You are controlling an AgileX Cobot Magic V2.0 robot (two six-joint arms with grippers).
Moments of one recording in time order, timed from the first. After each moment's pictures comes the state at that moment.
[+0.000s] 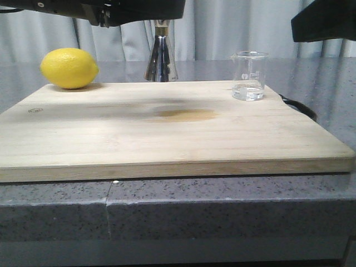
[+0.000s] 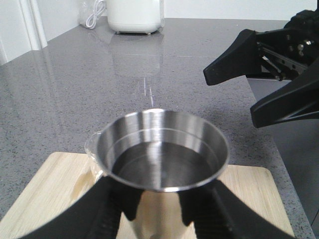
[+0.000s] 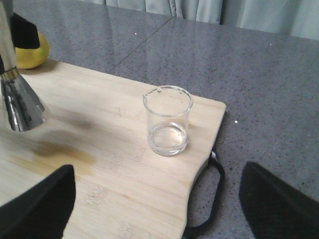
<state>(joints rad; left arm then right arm) -0.32 1.74 -1.15 -1.68 1.16 2.09 0.40 0.91 -0.48 0.04 -0.07 -0.07</state>
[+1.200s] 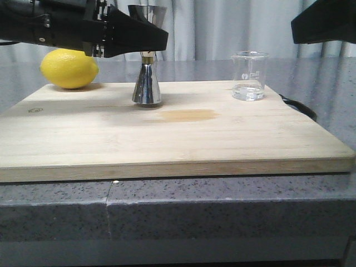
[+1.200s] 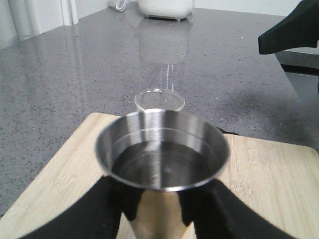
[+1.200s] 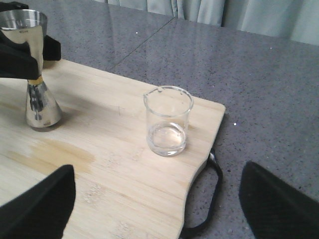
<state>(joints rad) -0.25 1.85 -1.15 -1.72 1.16 2.14 0.40 0.91 -0.48 0.01 -0.06 -0.07</state>
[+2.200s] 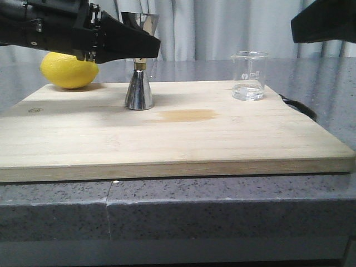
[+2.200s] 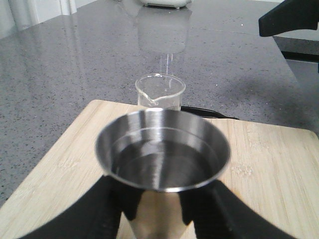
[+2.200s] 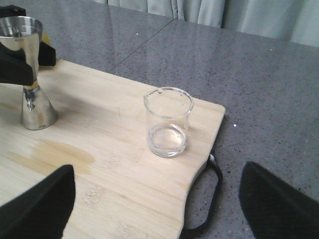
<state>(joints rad) -0.23 1.85 -1.15 -1.67 1.16 2.14 0.40 0.91 -0.48 0.01 -0.07 -0.07</state>
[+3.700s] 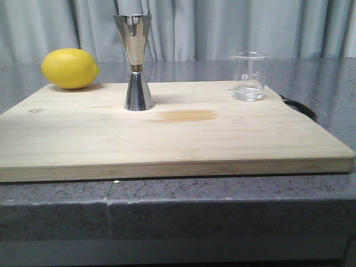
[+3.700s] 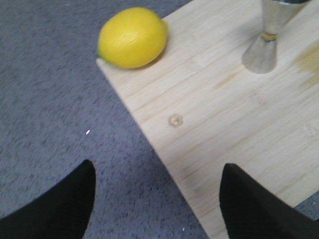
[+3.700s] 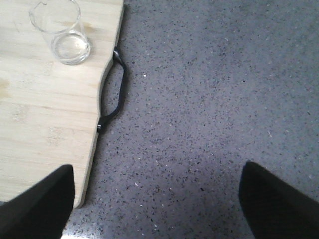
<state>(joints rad) -0.23 1.02 -1.10 -0.14 0.98 0.35 0.40 0.87 -0.95 -0.26 0.96 0.29</state>
